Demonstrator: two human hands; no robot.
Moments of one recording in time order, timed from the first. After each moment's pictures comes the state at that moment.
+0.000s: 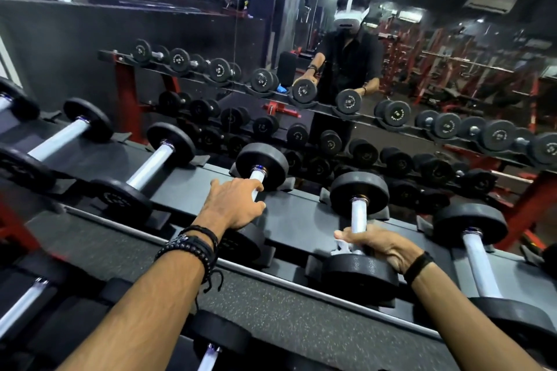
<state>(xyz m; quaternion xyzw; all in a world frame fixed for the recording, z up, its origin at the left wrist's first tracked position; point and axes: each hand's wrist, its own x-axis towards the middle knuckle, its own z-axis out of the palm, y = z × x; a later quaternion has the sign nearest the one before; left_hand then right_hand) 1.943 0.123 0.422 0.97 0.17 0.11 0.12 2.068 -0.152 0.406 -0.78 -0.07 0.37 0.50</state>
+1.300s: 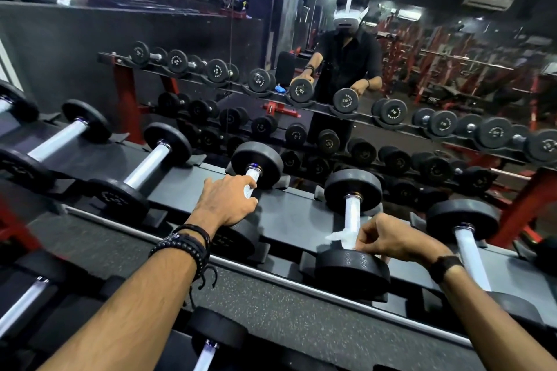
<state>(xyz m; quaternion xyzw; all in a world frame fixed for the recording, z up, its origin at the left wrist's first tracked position) 1.942 0.125 0.419 0.97 0.18 0.14 0.12 2.058 -0.186 0.448 -0.90 -0.31 0.23 0.20</state>
